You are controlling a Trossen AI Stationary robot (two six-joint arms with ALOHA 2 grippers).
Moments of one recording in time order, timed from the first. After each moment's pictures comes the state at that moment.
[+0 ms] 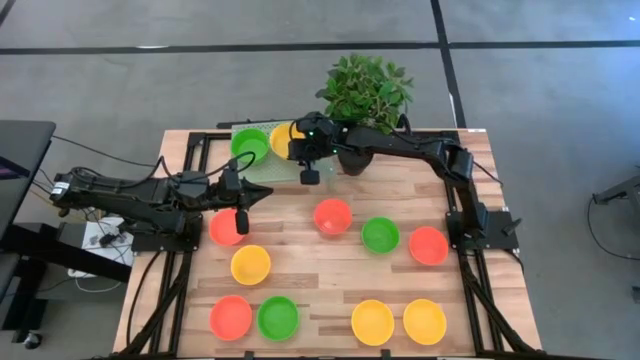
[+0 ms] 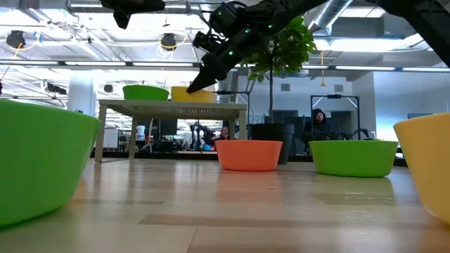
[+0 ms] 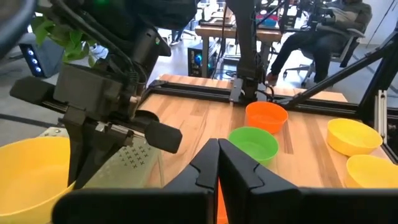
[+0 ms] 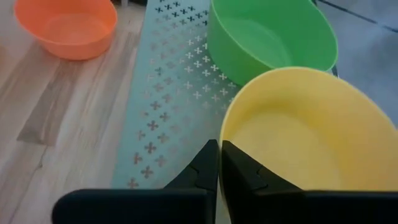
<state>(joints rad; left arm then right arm) -0.13 0.80 0.68 -0.07 -0.35 -0.03 -0.34 2.07 1.78 -0.39 -0.13 -0.51</state>
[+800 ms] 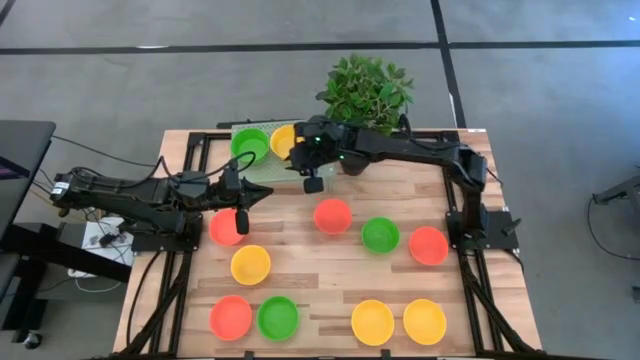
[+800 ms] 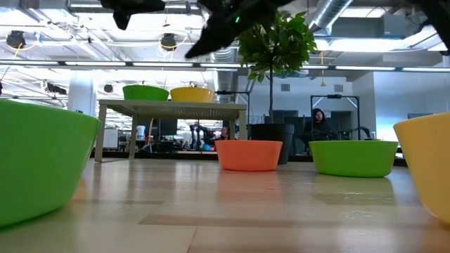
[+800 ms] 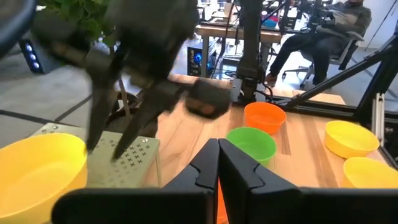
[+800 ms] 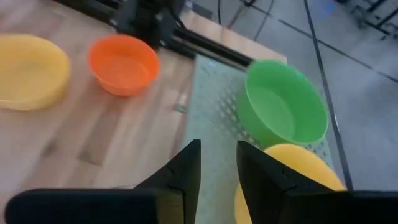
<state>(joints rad) -0.13 0.80 0.68 -0.07 -0.35 -0.06 -0.24 1.93 1.78 -0.44 -0.13 -0.55</state>
